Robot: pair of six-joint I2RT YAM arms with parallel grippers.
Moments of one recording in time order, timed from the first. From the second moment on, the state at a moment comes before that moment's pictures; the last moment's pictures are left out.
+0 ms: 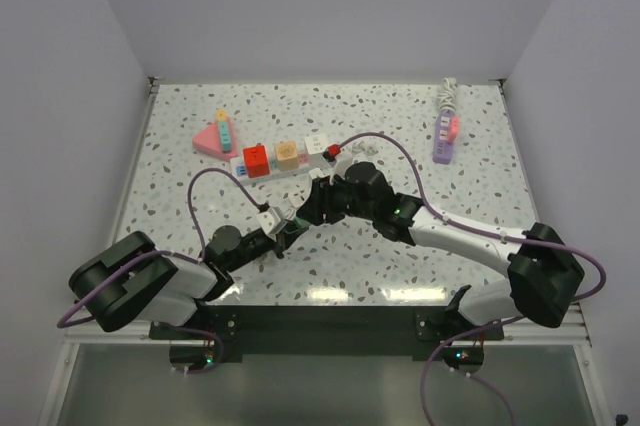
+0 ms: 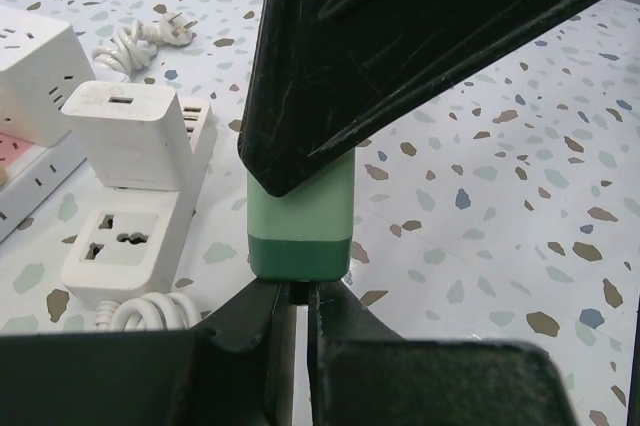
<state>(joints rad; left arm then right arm) -0.73 1.36 0.05 1.28 0.25 -0.04 0.88 1.39 0.86 0.06 -0.15 0.57</state>
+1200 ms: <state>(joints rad) -0.73 0.64 0.05 1.11 -0.20 -0.19 0.87 1.76 1.15 0.08 0.14 0.16</state>
